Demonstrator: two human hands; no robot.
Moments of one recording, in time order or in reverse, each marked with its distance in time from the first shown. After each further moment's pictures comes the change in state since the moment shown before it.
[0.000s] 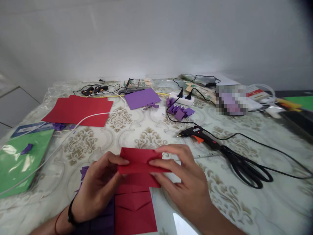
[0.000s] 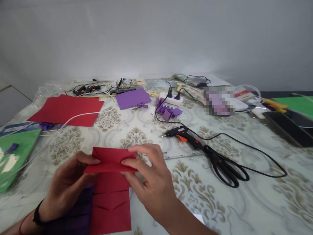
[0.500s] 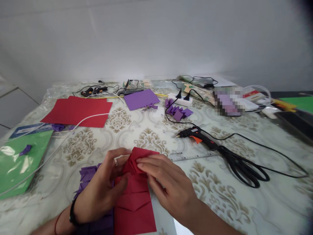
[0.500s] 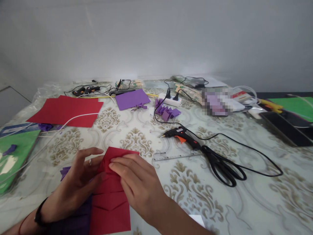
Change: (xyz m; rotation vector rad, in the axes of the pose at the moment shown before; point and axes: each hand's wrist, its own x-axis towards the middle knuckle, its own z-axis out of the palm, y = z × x) left_hand -0.006 -0.010 0.005 0.028 -0.184 -0.069; right_hand -0.001 -0.006 0.012 0.079 -0.166 -0.171
